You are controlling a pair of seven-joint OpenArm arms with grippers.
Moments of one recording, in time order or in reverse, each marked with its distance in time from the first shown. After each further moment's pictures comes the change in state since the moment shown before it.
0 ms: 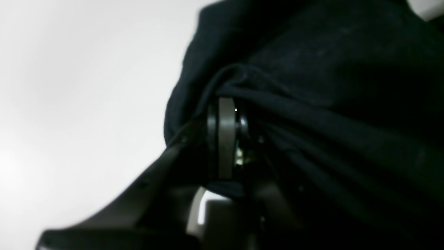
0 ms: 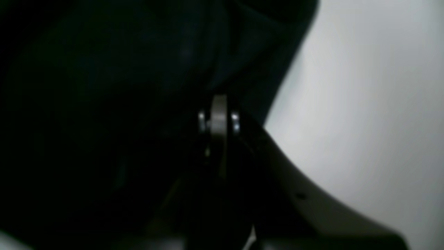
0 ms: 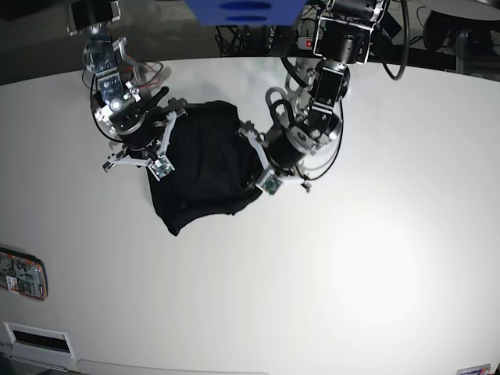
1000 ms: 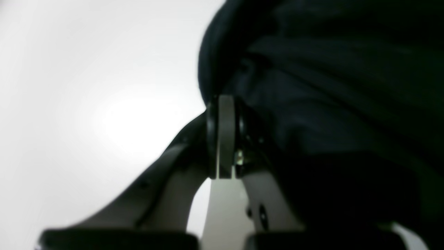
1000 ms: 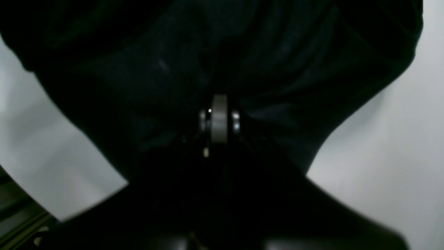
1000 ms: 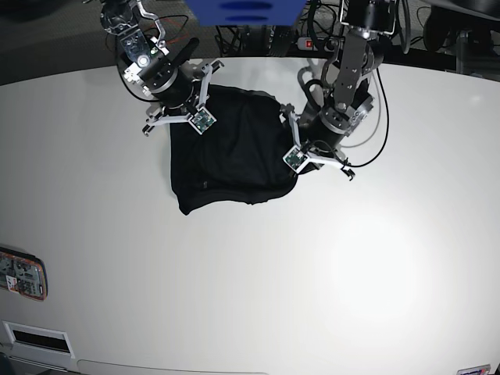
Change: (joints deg) left arm 13.3 -5.0 -0.7 26.0 13.7 2.2 9.9; right arm -9.1 -0.2 -11.2 5.9 0.1 -0.9 0.4
